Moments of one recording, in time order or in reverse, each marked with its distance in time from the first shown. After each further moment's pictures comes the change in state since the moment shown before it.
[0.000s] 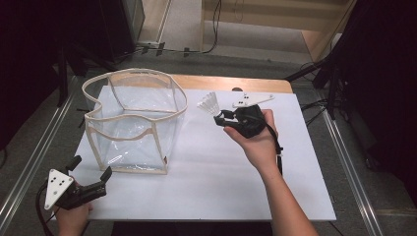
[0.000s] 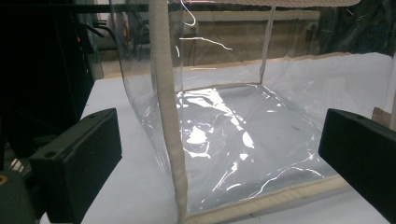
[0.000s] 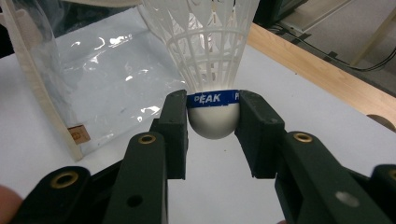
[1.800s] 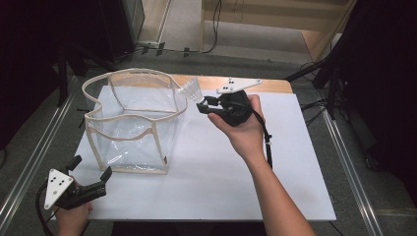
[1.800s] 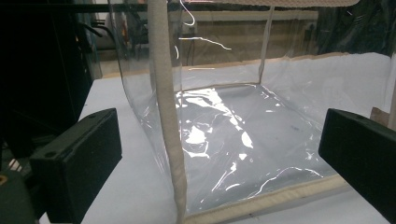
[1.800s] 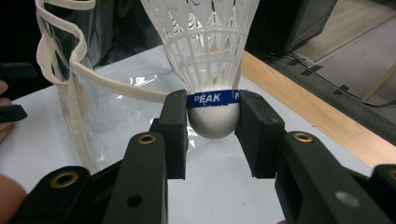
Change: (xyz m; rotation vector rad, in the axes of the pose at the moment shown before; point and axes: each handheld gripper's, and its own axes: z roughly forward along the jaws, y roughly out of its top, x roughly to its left) left arm 0.000 0.000 0.000 -0.001 -0.007 -0.002; right arm 0.023 0.051 0.002 -0.079 0.054 -0.056
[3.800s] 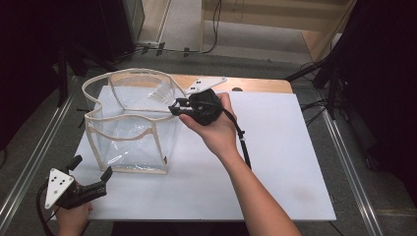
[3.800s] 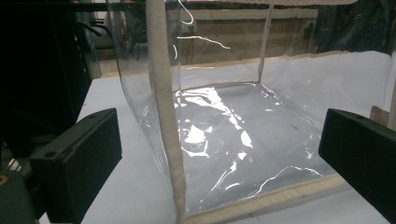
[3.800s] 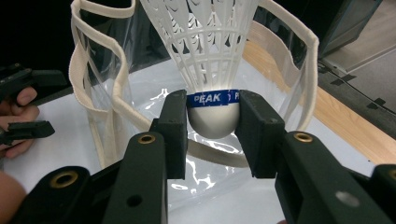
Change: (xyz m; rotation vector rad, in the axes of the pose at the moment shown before) left arm 0.000 0.000 0.001 0.007 -0.001 0.004; right arm 0.034 0.023 0.049 0.017 0.093 -0.043
